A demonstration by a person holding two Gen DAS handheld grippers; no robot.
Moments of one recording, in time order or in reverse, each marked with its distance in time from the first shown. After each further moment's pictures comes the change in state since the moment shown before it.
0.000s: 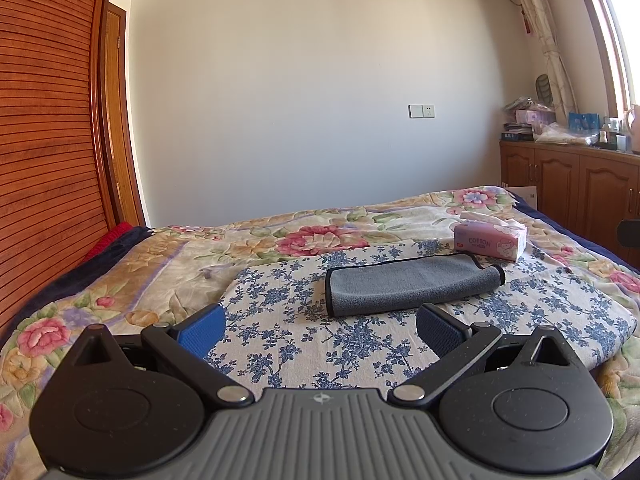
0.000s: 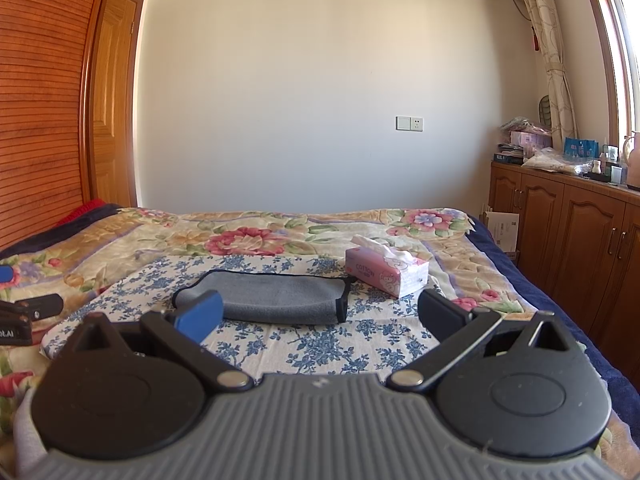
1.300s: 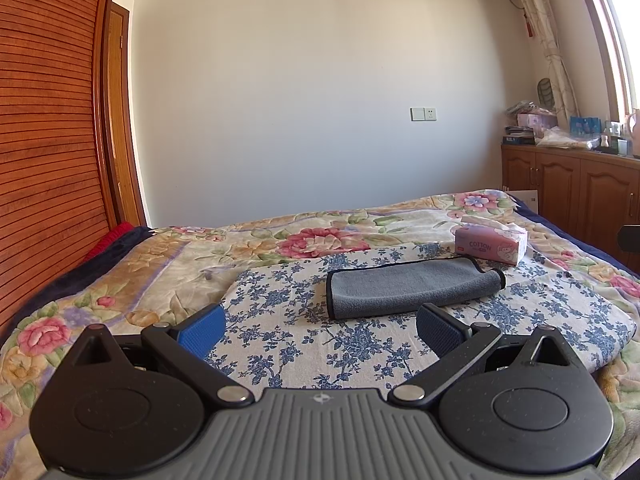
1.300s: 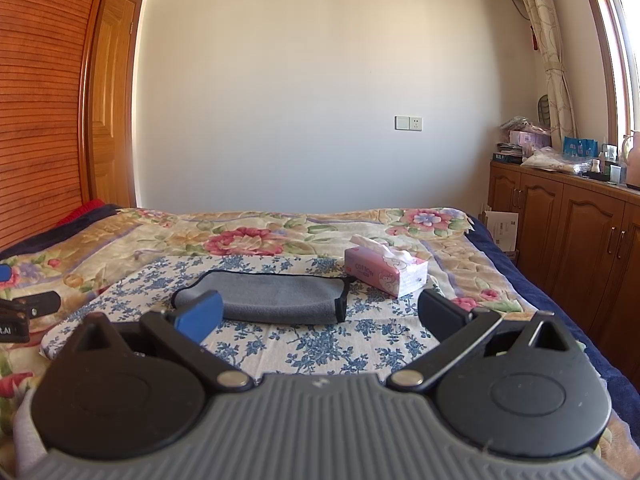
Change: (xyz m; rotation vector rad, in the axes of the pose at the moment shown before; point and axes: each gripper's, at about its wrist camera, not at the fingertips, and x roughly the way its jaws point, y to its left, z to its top) left arm 0.000 0.002 0.002 -0.004 -0.005 0.002; right arm 0.000 -0.001 0.000 0.001 0.001 0.000
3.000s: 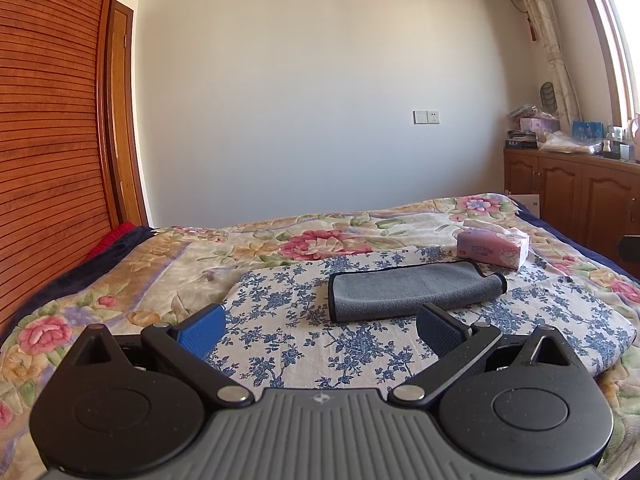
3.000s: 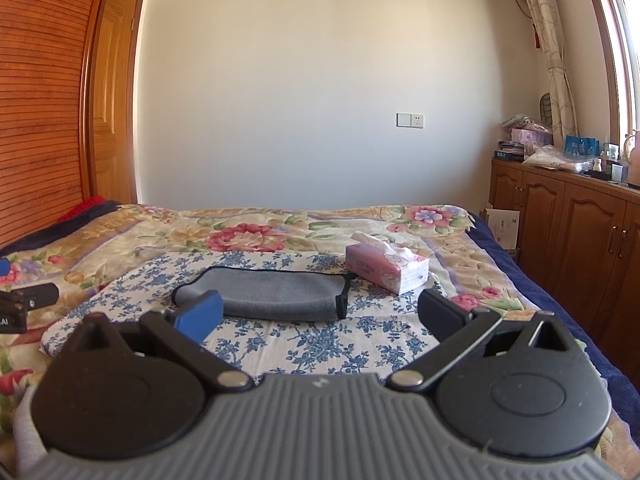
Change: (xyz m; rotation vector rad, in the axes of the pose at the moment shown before) left arm 0.001 0.004 0.002 -0.006 -0.003 0.000; right arm 0.000 0.001 0.000 -0.003 0.004 0.006
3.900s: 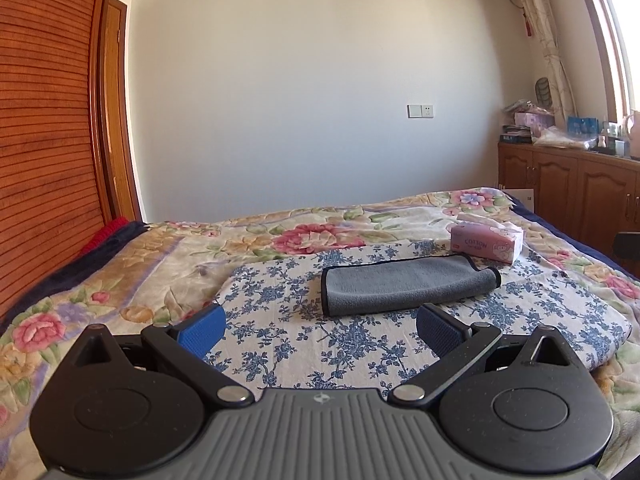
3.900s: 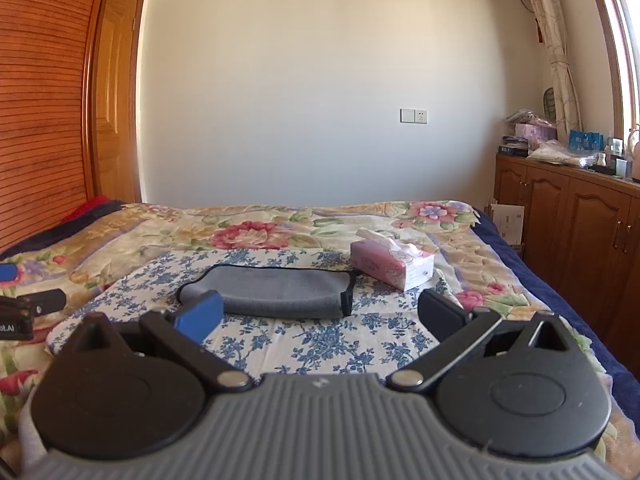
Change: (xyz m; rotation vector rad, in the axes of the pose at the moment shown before) left arm 0.002 -0.002 0.000 0.004 0.018 -0.018; right arm 0.001 0.000 0.000 0.011 0.010 0.013
